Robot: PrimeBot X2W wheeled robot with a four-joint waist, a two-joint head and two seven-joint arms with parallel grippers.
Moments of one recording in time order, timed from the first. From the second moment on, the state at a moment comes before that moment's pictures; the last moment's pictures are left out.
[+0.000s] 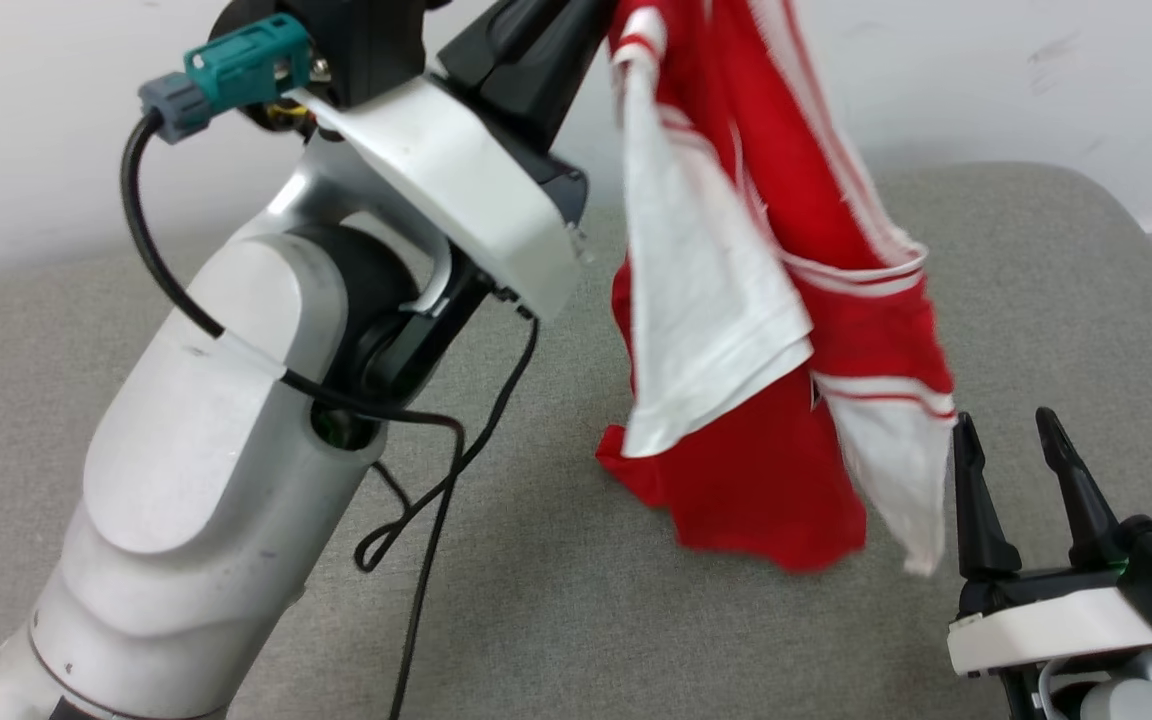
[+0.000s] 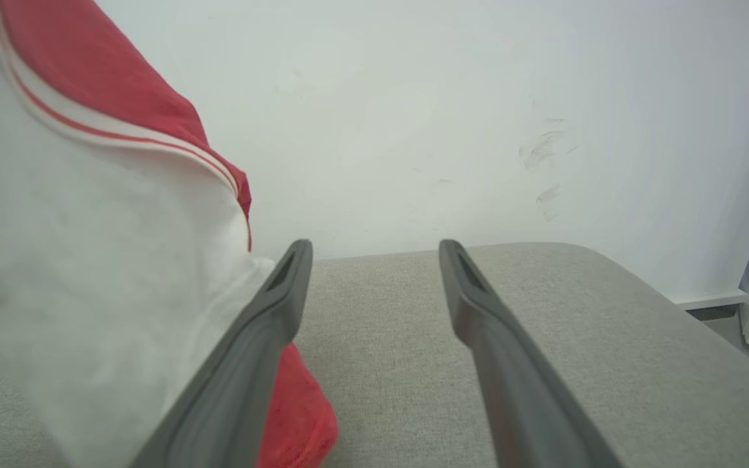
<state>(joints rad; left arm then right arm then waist) -0.90 0.26 -0.50 -0.08 -0.61 0.00 0.20 -0.04 -0.05 -0.05 0.06 0.16 0.13 -0.26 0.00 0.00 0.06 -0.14</state>
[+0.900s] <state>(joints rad) -0.85 0.52 -0.56 0.77 -0.44 -0.05 -0.02 -0.16 -0.05 0.02 0.06 0.16 0.13 -0.26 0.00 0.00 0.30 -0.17</state>
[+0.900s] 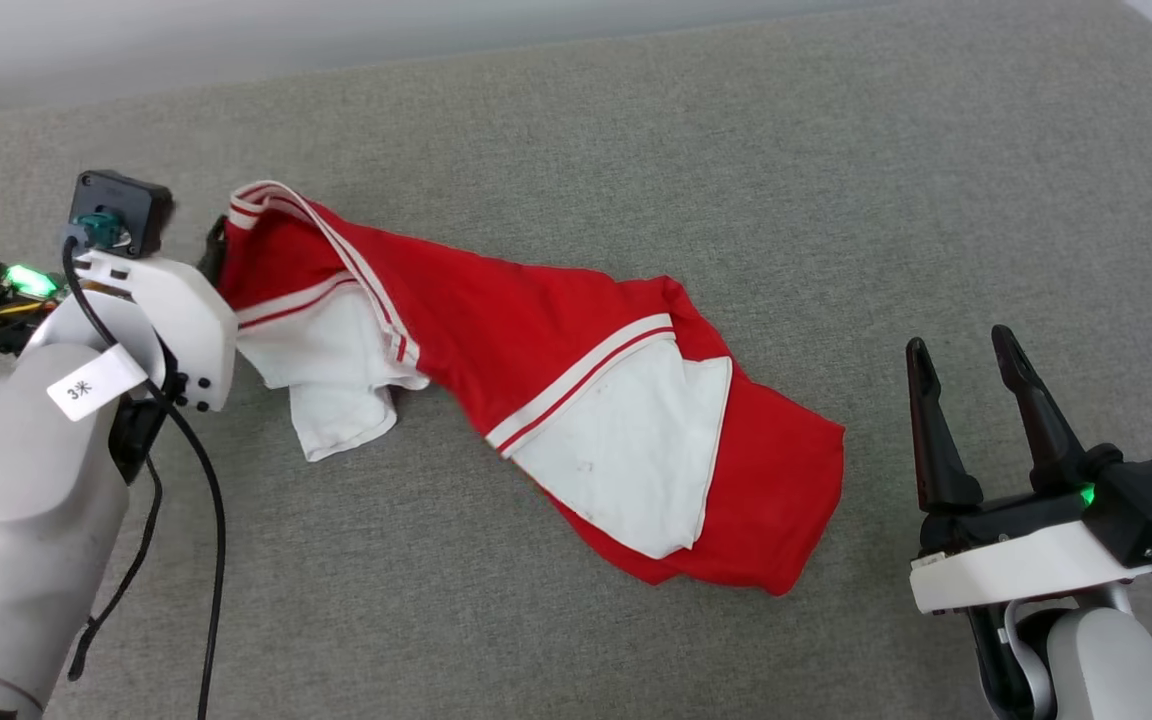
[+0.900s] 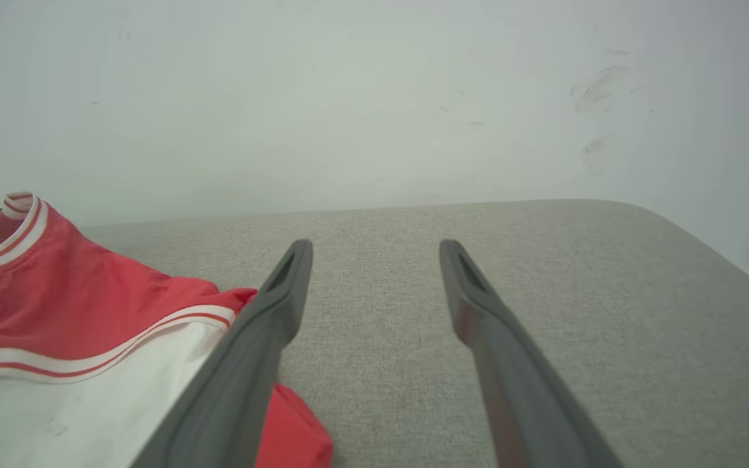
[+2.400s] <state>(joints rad) -0.04 0.28 -0.35 0.03 -0.14 0.23 -0.26 -0.02 -0.05 -0.02 0.07 0.08 0.13 -0.26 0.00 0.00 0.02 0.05</state>
